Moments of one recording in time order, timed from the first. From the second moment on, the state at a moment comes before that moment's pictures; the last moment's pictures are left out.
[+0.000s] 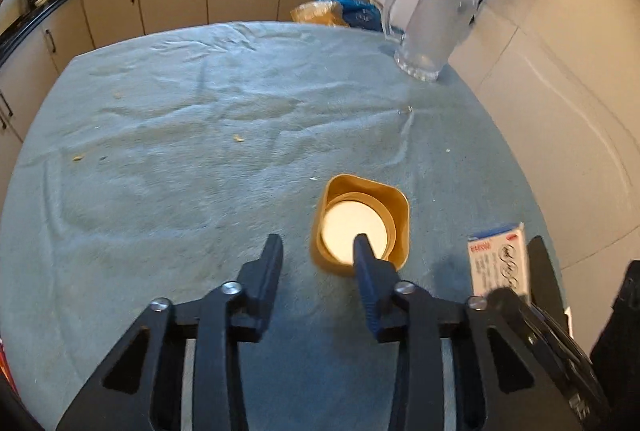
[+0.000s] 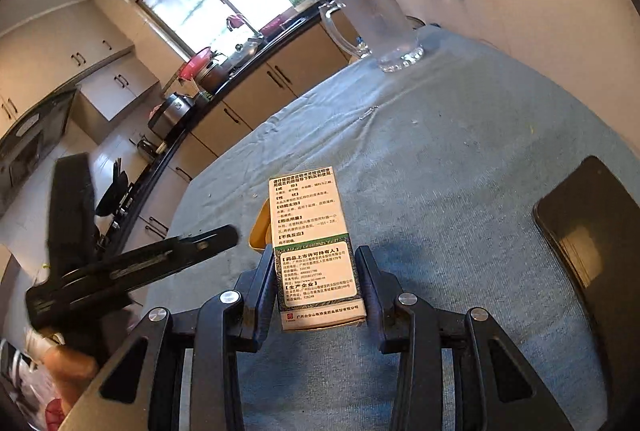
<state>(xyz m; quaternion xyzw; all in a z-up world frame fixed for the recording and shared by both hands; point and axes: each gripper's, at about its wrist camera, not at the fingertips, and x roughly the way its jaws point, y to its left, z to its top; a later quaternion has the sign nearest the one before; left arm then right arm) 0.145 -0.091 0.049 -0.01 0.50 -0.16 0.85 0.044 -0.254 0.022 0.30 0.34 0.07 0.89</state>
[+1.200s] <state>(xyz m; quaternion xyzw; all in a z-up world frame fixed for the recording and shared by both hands) 0.003 0.044 0.053 0.00 0.40 -0.08 0.91 0.032 -0.156 0.038 0.10 0.32 0.18 0.92</state>
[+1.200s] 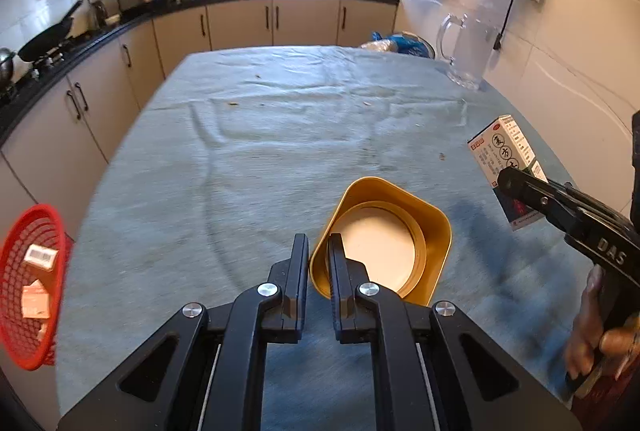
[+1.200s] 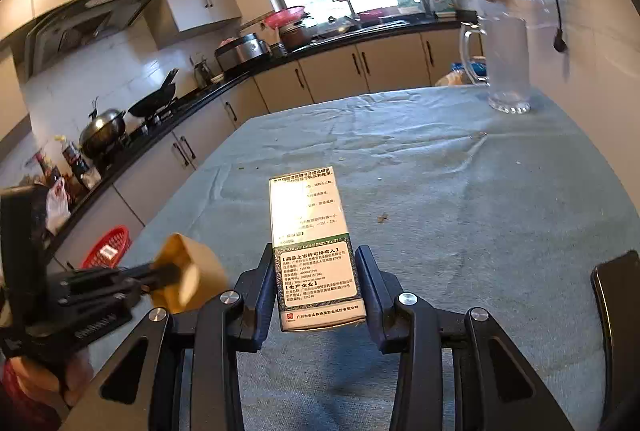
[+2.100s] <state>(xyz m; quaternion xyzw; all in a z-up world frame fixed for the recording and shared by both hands) -0.058 0.148 0.069 -0.05 0.36 -0.04 0.93 0.002 -0.052 0.053 0.07 0.36 0.24 0.90</state>
